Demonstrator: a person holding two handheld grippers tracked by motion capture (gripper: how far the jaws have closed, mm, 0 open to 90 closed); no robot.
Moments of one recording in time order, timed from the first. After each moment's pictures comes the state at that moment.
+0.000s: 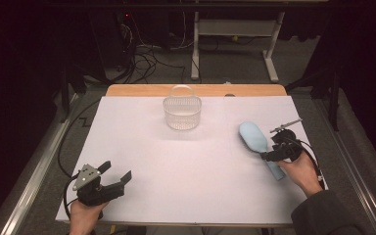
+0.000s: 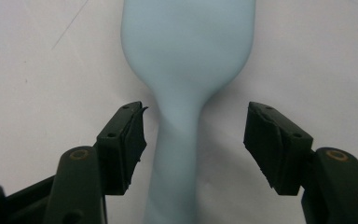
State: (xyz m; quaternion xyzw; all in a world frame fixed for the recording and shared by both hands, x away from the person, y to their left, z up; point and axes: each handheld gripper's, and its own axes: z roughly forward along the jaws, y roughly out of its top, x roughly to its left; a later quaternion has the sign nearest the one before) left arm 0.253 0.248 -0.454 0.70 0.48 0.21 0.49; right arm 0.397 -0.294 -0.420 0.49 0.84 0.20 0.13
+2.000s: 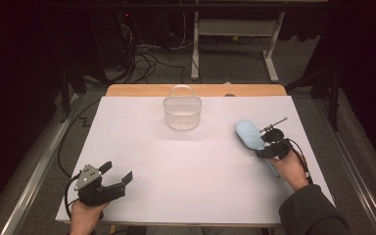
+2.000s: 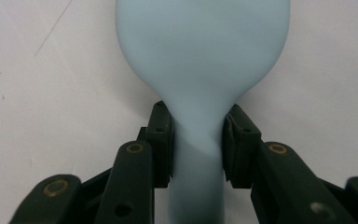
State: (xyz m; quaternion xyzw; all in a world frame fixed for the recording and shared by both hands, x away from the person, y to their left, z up) left arm 0.253 0.246 -0.454 0.70 0.47 0.21 0.48; right arm 0.415 -0.273 -0.437 0.49 0.85 0.16 0.12
